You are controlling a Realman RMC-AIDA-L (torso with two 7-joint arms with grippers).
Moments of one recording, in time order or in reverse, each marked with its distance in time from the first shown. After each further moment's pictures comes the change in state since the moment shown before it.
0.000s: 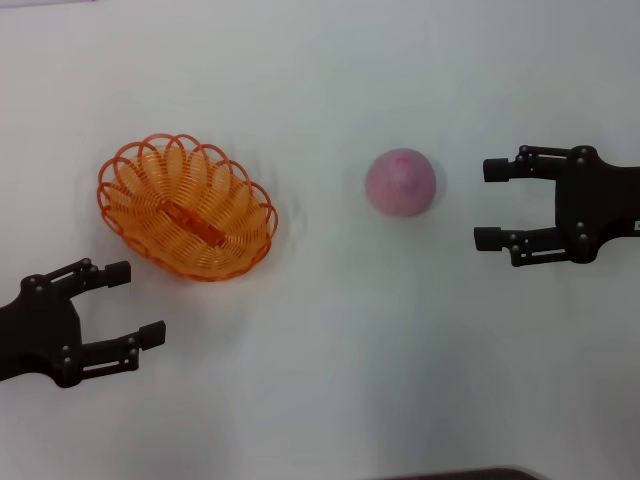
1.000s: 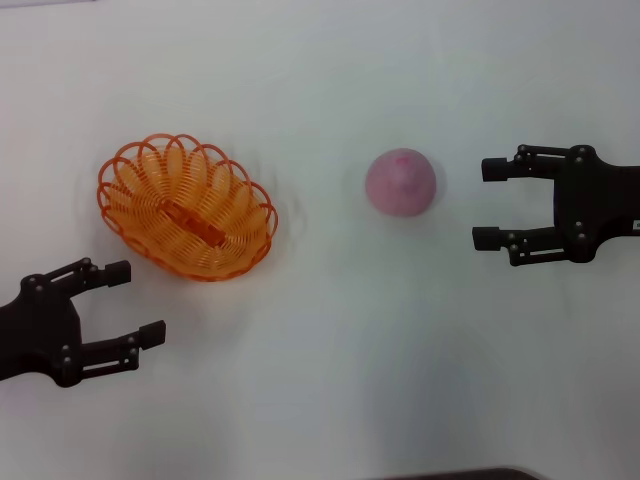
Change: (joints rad) left arm -0.001 0.000 -0.001 0.000 0.000 0.002 0.000; right arm 0.002 0.001 0.000 0.000 0.000 0.000 0.000
